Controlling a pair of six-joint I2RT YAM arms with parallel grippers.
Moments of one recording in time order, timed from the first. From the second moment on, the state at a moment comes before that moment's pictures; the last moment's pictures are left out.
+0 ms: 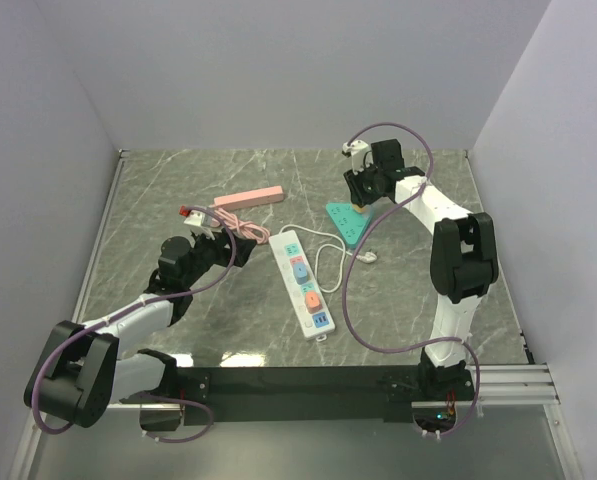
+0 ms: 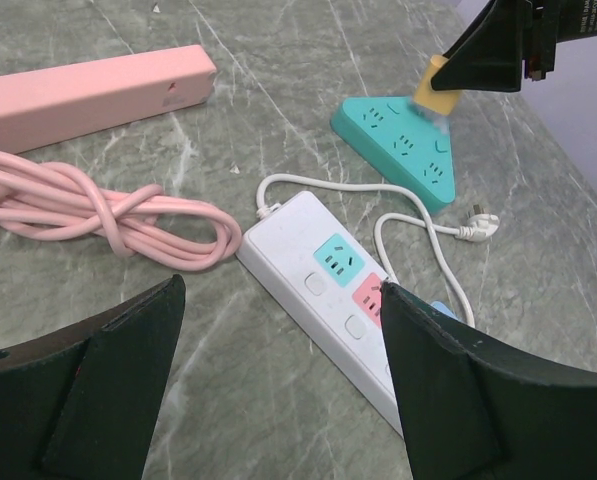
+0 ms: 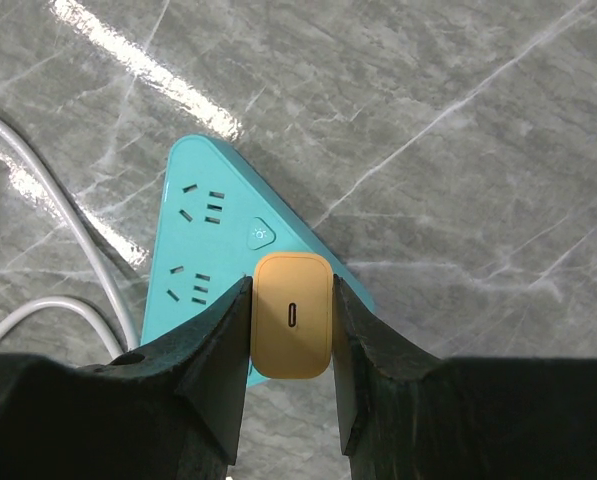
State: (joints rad) left arm -0.31 1.17 0.35 0.69 0.27 -0.40; right arm 0.23 1.94 1.51 -0.41 -0.24 -0.35
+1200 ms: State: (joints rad) left arm -0.57 1.53 0.41 1.11 0.28 -0.23; right arm 0.24 1.90 1.45 -0.32 -0.23 -0.29
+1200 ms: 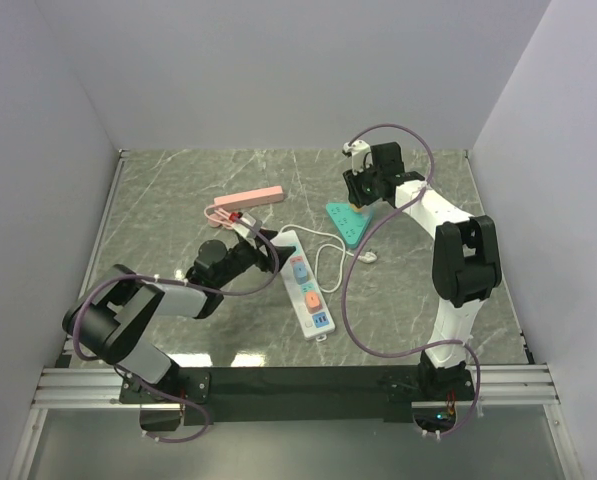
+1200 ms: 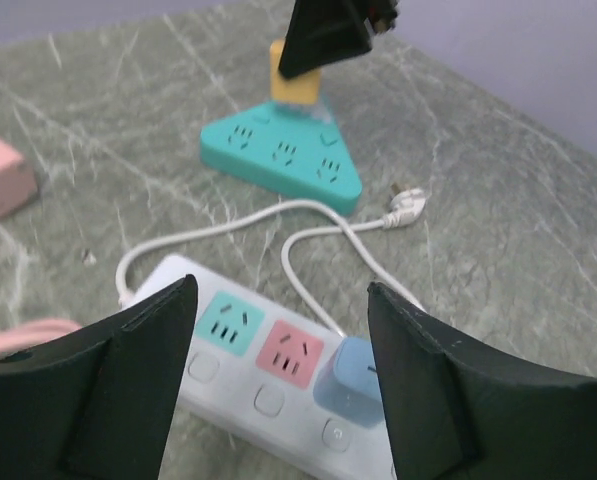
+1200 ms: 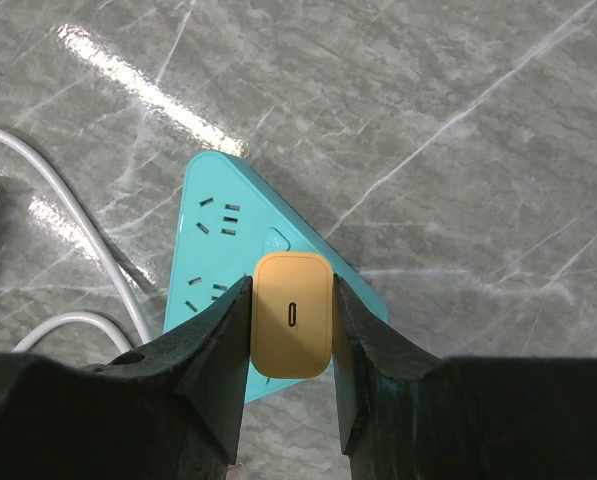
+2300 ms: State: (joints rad) left arm -0.47 1.57 0.45 1.21 0.38 -0.21; right arm 0.22 1.89 1.40 -0.25 -0.25 -0.27
